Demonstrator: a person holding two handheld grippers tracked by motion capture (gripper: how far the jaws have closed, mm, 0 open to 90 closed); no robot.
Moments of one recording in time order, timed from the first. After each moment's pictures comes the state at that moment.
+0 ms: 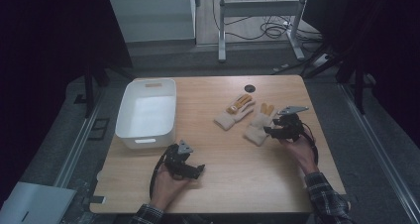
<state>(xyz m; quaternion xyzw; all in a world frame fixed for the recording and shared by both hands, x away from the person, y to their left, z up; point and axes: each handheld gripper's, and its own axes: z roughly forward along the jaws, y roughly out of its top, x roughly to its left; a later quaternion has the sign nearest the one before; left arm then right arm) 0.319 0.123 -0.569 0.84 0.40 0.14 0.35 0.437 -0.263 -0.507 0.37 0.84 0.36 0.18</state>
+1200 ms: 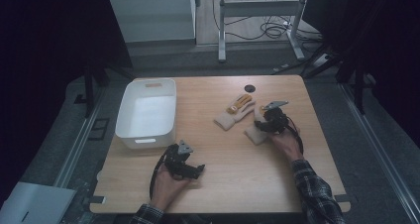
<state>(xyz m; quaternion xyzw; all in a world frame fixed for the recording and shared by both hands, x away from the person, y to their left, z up) 0.319 0.123 -0.569 0.84 0.40 0.14 0.35 0.474 -0.226 -0.528 0.37 0.85 0.32 0.20</state>
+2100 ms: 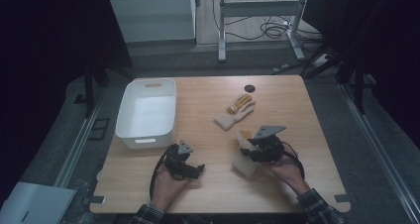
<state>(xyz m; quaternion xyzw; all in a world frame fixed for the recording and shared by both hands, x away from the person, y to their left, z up) 0.318 0.123 -0.569 0.84 0.40 0.14 0.35 0.358 -0.191 -0.500 0.25 0.88 0.38 0.13</state>
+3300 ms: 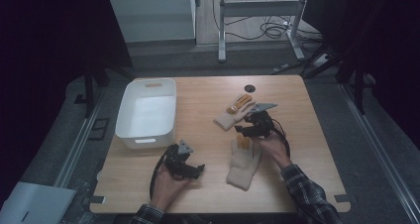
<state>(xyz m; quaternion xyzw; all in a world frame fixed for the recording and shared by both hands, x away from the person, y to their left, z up) 0.318 0.123 -0.569 0.84 0.40 0.14 0.34 0.444 -0.173 -0.508 0.31 0.85 0.40 0.14</state>
